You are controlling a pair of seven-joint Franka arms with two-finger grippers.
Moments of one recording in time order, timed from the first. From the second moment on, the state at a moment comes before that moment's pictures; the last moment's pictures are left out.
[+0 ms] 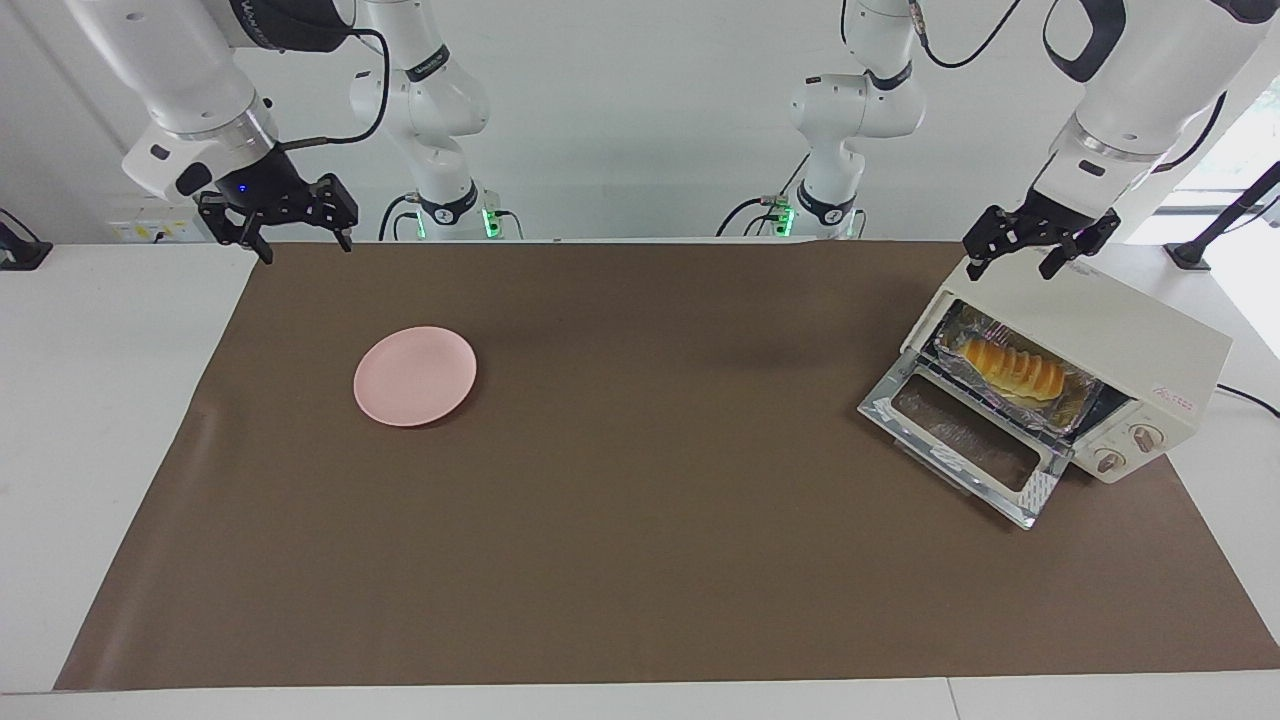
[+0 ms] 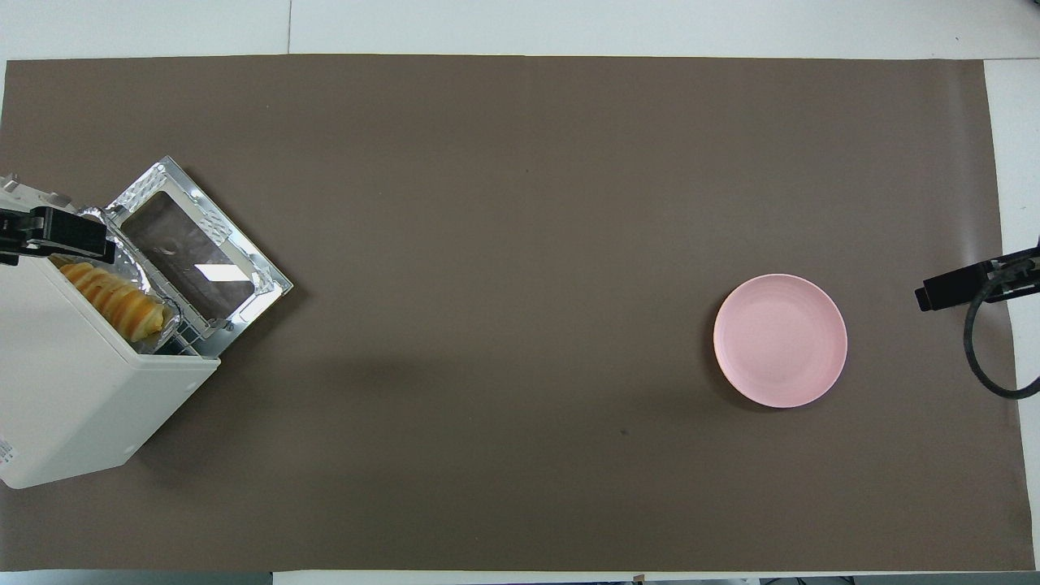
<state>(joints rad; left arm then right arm) -0.15 -0.01 0.11 -1.59 0.00 1.55 0.02 -0.13 -0.09 0.09 -1.67 0.01 1.49 -0.22</state>
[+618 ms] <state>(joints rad) -0.15 0.00 0.11 -1.59 0.00 1.58 -0.07 -0.13 -0.09 0.09 -1.67 0.01 1.49 -0.22</state>
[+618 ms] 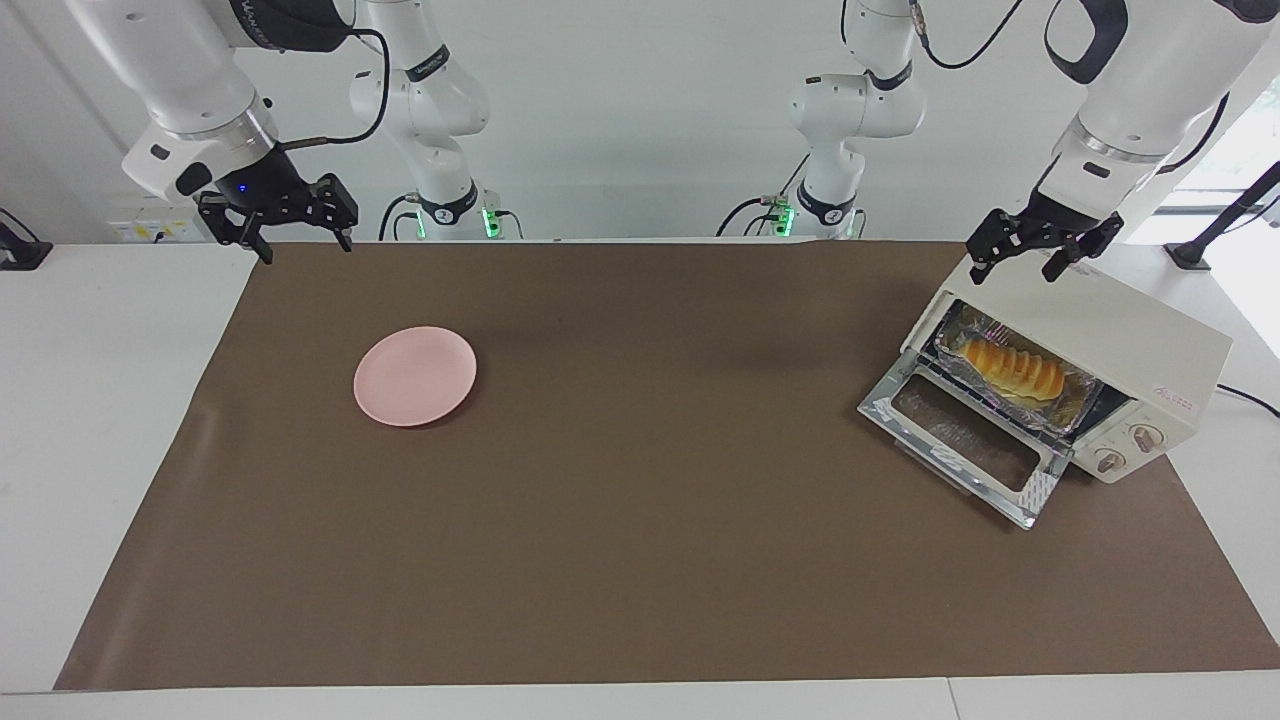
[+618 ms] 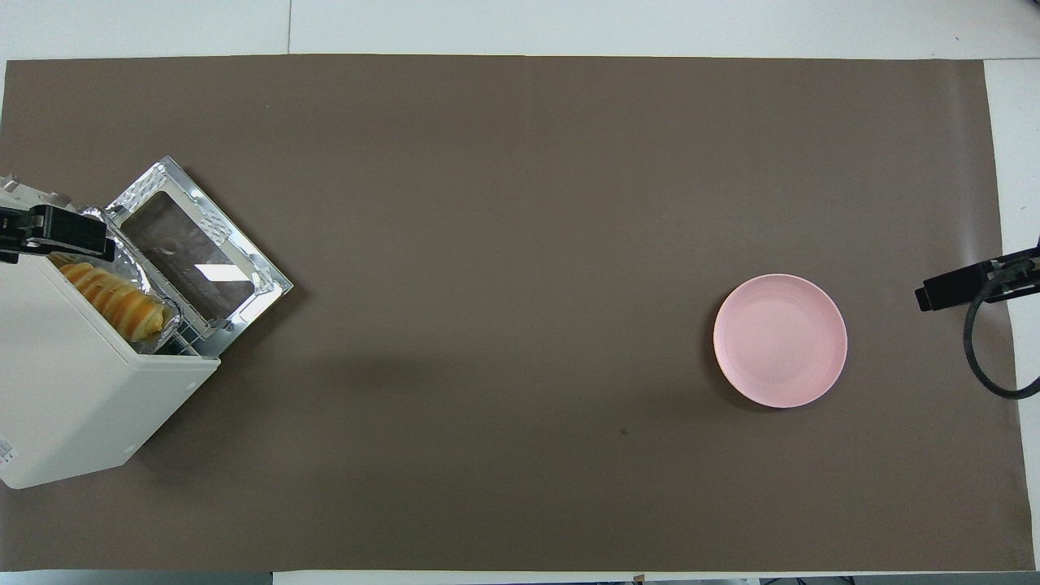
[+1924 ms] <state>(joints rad) -0.11 0.32 0.14 -1.68 0.10 1.96 -0.54 -0.13 -0.09 0.09 -1.67 0.01 1.49 -0.22</state>
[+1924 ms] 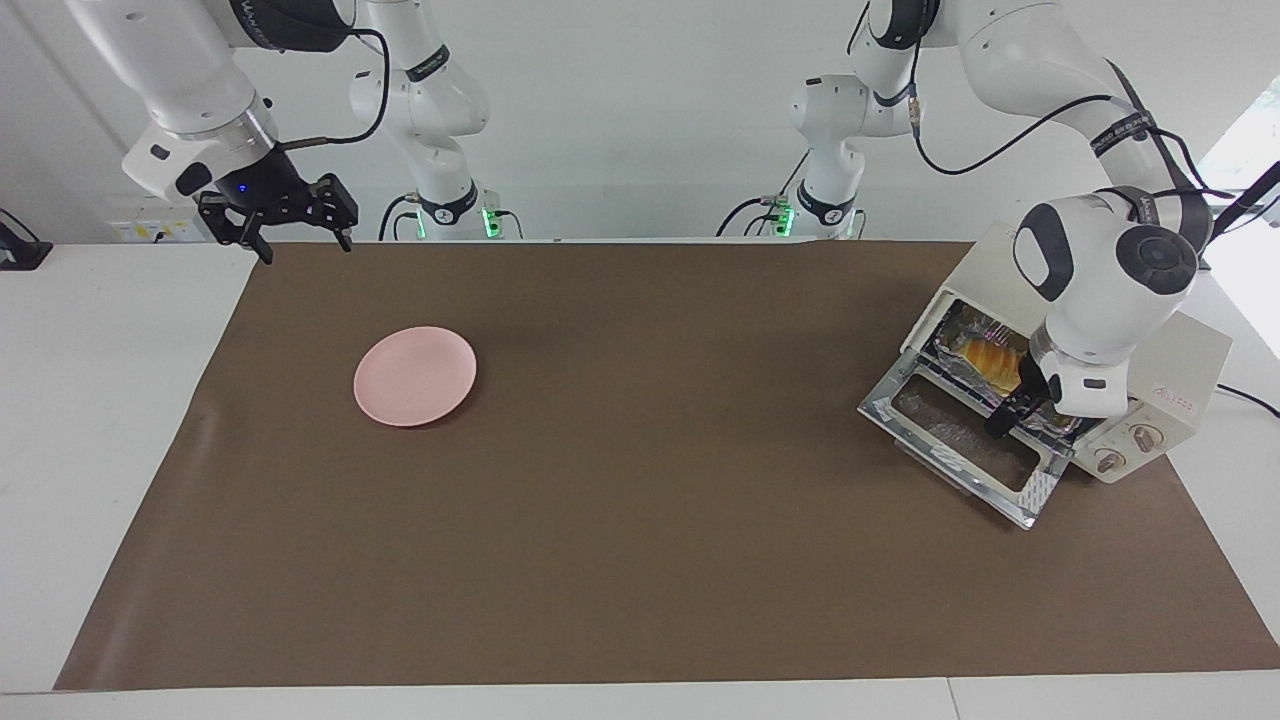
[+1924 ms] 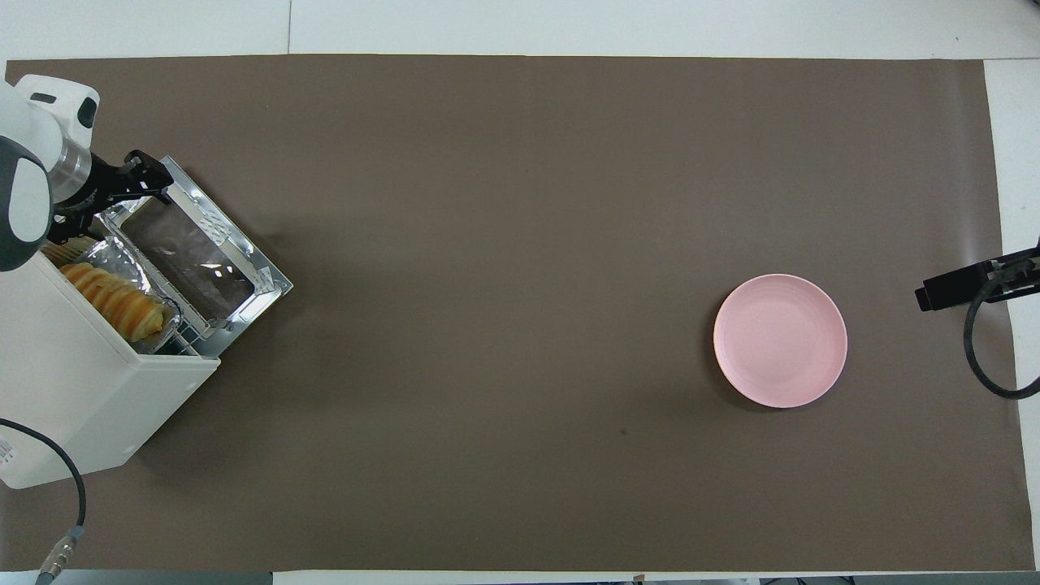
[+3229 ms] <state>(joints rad) -0.19 0.30 0.13 -1.69 0.10 1.99 -0.55 -0.13 -0.09 0.09 -1.67 0.01 1.49 -0.22</state>
